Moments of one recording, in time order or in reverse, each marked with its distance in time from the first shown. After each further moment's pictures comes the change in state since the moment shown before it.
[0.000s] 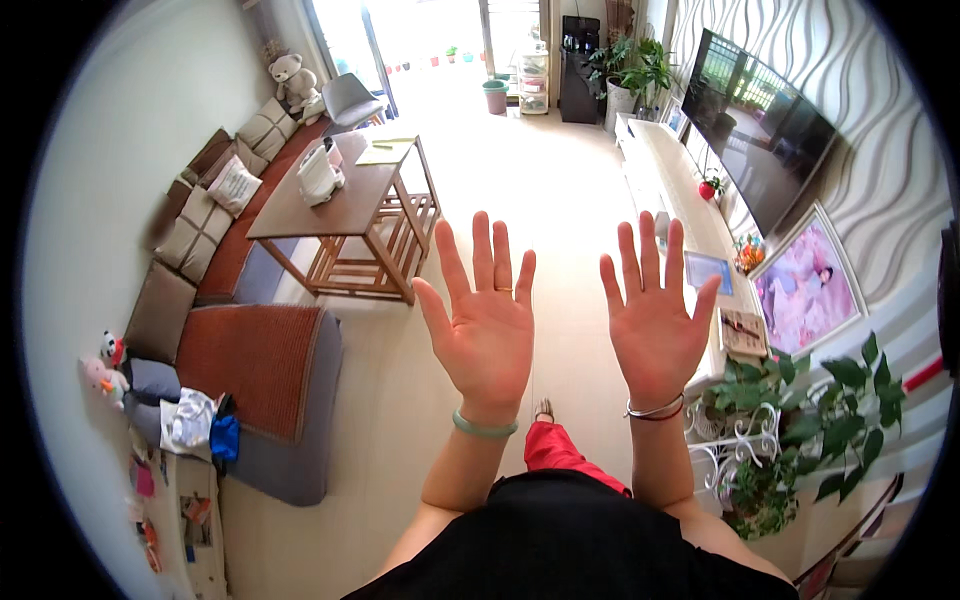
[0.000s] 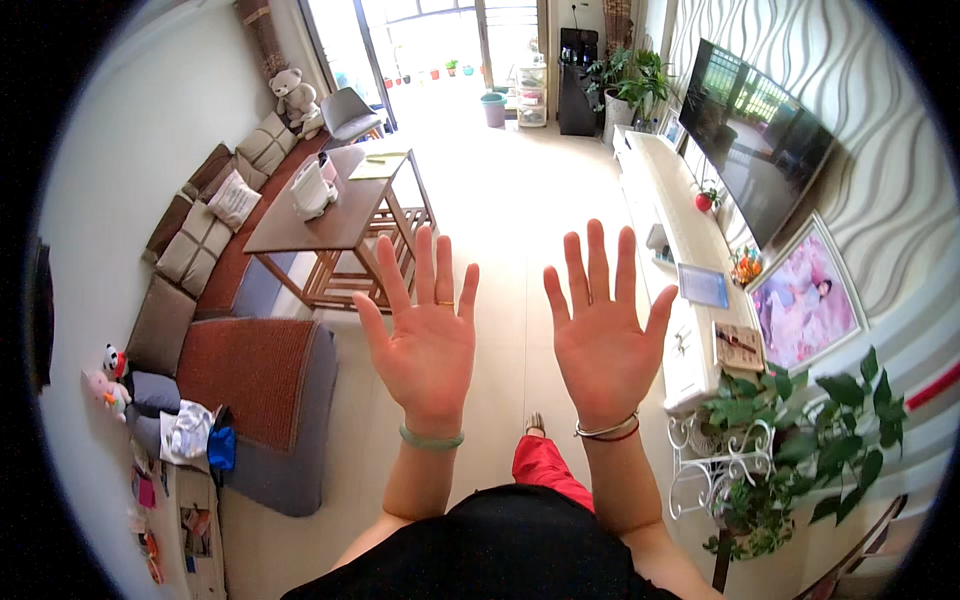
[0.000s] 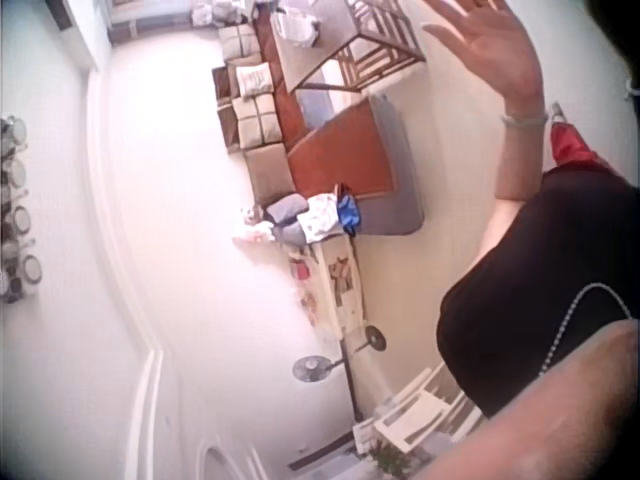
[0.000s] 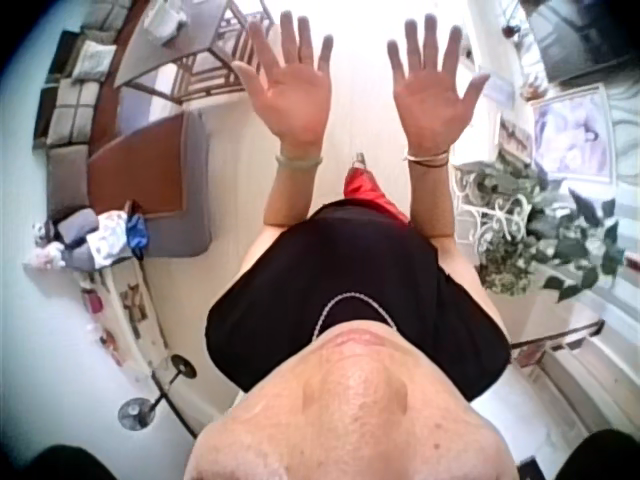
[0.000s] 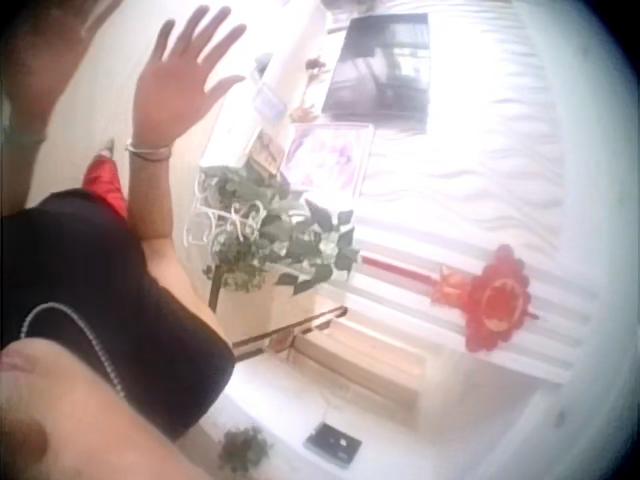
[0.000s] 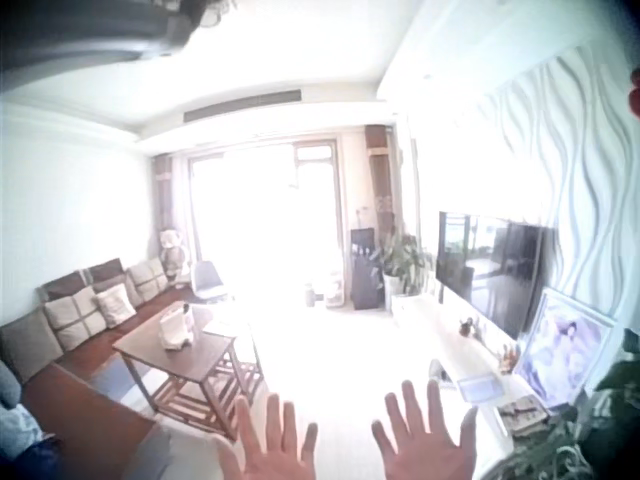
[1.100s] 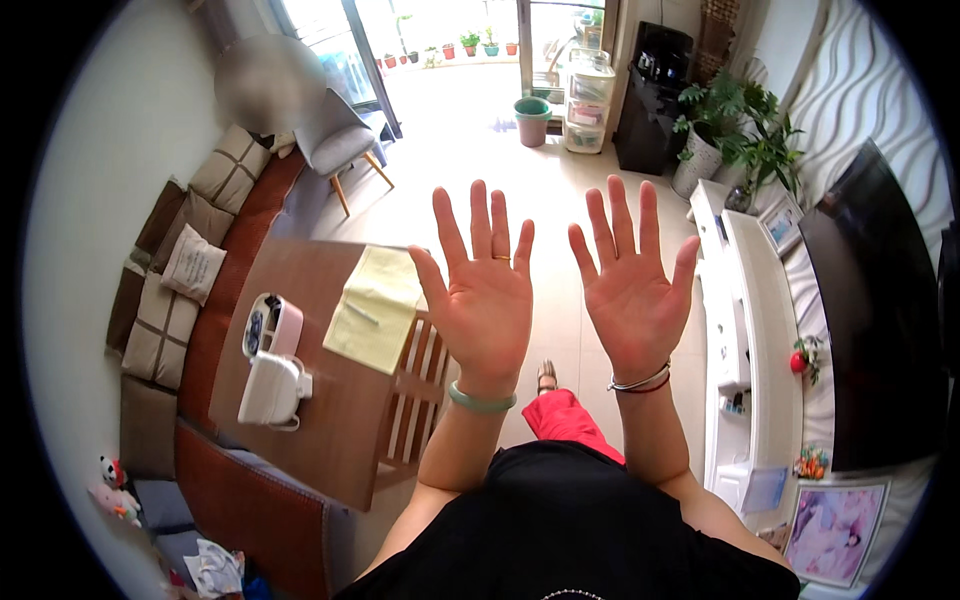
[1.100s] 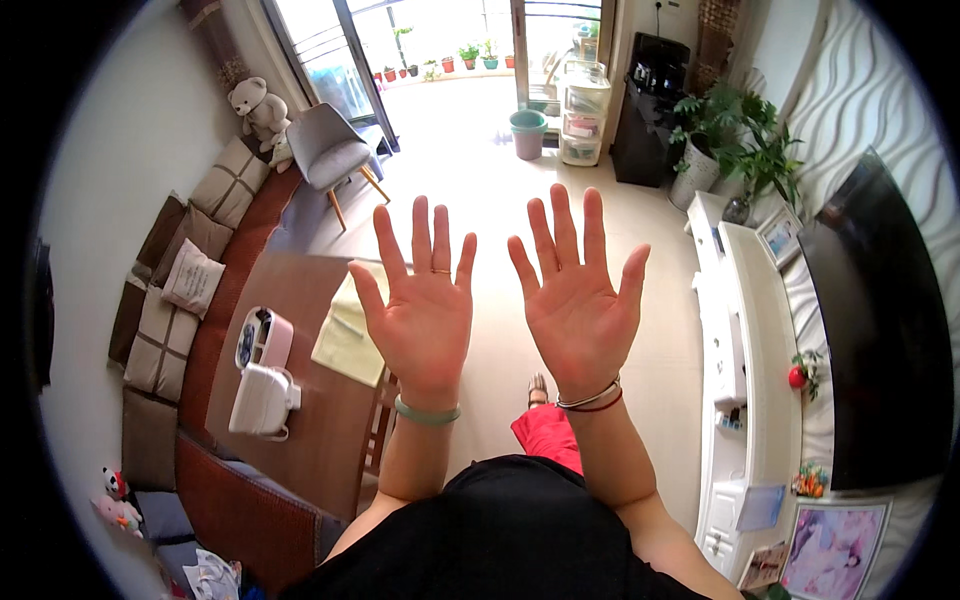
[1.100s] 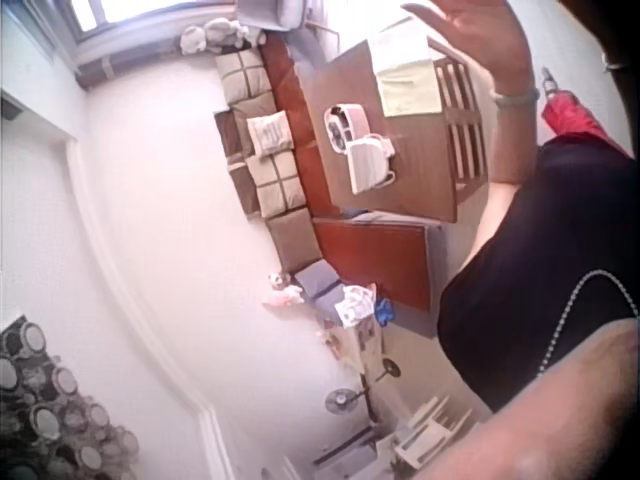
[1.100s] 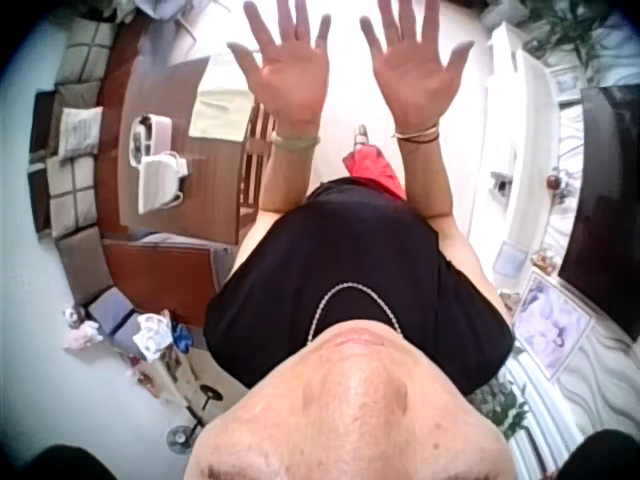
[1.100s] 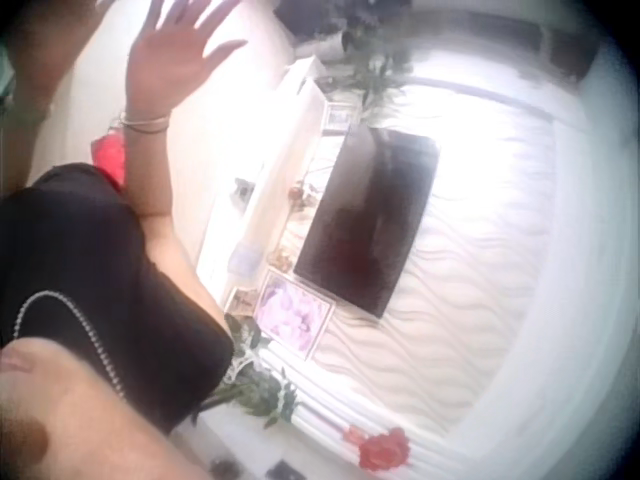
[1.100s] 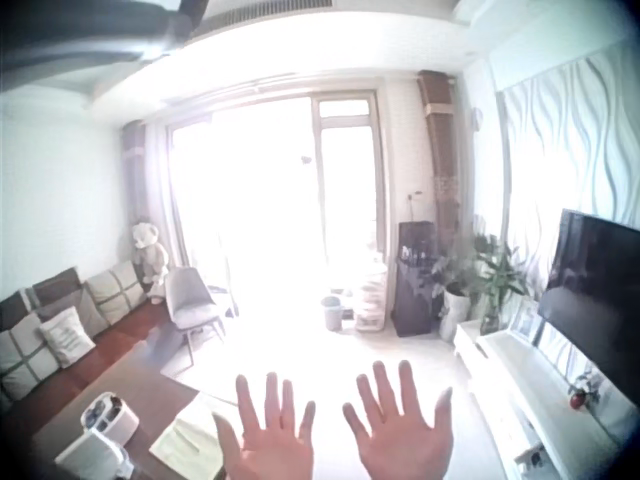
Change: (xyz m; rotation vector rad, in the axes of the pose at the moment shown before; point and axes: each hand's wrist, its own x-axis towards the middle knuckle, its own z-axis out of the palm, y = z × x) left_hand 0.912 -0.031 -0.373 0.059 0.009 0.042; right_hand 0.911 0.232 -0.339 0.035 -0.005 0.134
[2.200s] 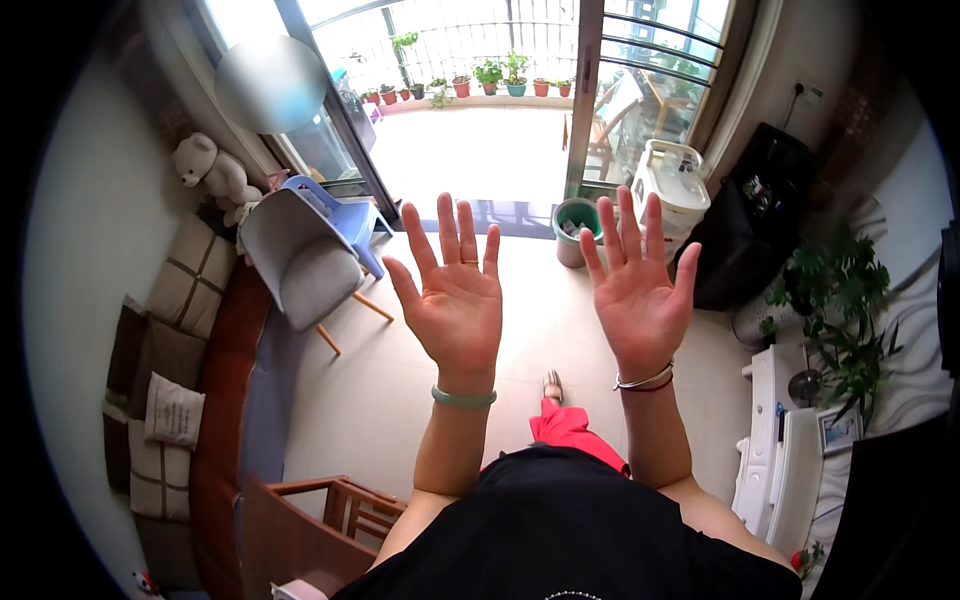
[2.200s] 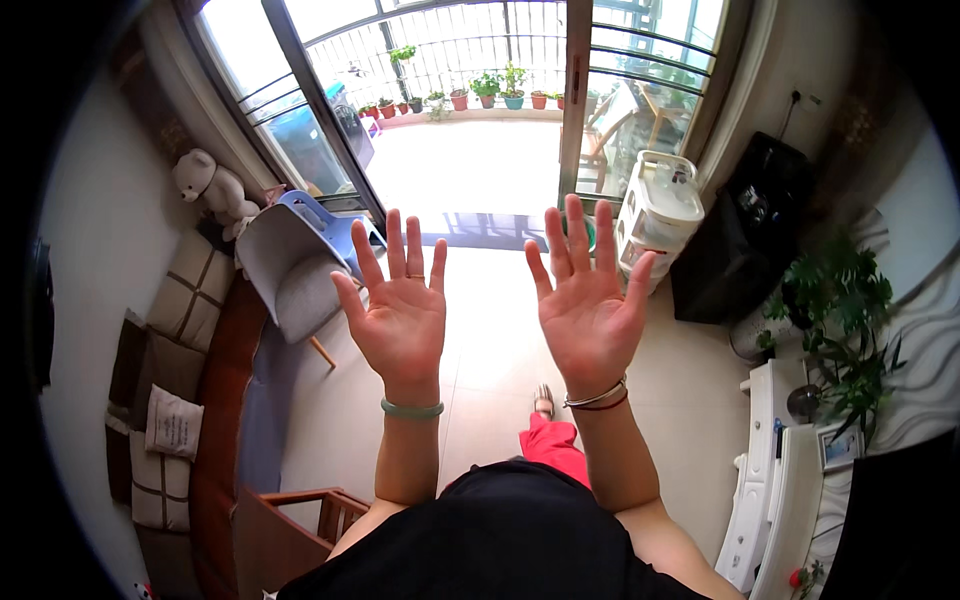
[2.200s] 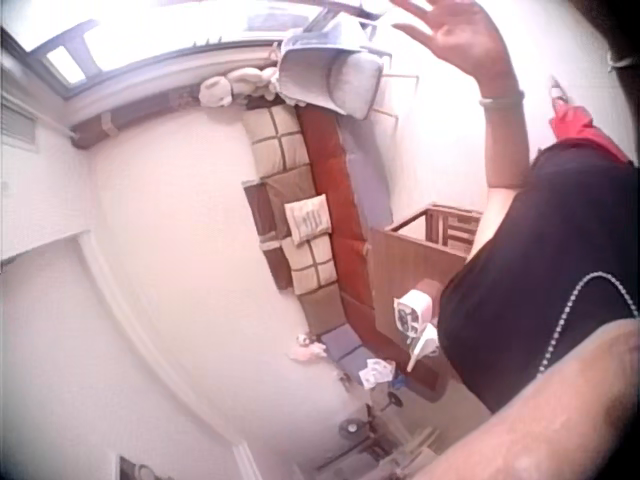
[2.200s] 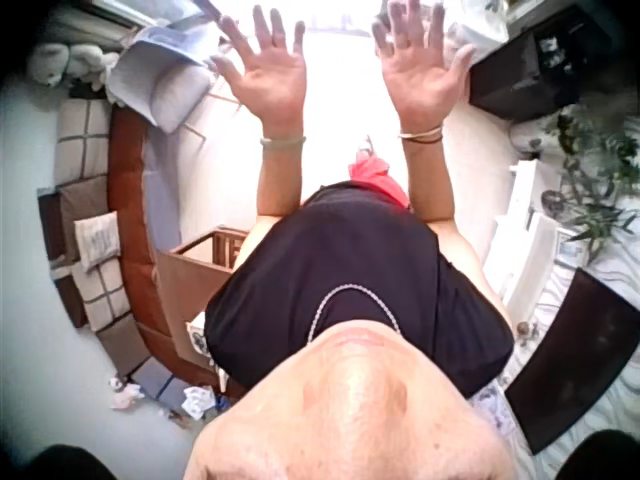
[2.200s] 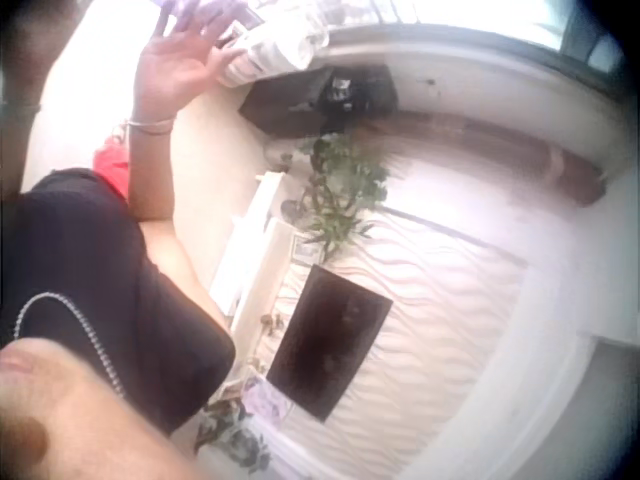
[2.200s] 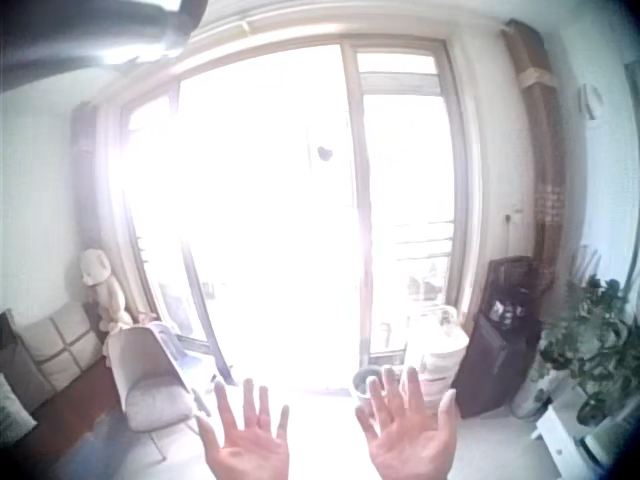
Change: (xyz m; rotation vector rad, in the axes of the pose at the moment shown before) left_hand 0.864 -0.035 -0.347 -0.014 0.099 0.107; right_hand 0.869 0.089 -0.321 -0.065 0.045 -0.010
